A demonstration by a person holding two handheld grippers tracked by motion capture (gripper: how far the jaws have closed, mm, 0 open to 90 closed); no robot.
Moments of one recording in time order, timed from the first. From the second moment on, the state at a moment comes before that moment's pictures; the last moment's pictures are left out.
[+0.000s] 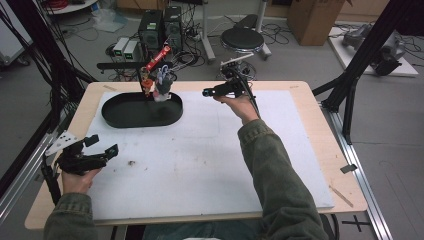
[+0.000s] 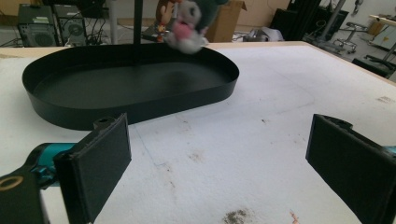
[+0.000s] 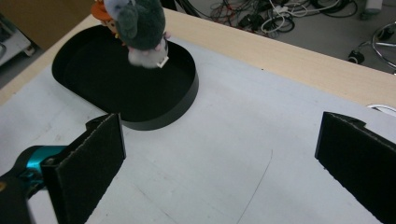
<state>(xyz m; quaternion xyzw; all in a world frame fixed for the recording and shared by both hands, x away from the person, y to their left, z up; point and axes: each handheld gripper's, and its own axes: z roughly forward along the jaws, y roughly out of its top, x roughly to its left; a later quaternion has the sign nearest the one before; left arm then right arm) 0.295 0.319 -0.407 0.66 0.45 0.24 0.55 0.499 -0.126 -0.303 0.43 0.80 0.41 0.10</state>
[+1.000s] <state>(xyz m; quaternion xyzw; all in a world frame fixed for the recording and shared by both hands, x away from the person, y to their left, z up) 0.294 0.317 -0.407 0.66 0.45 0.24 0.55 0.433 -0.171 -0.332 0.41 0.79 0.44 0.13</state>
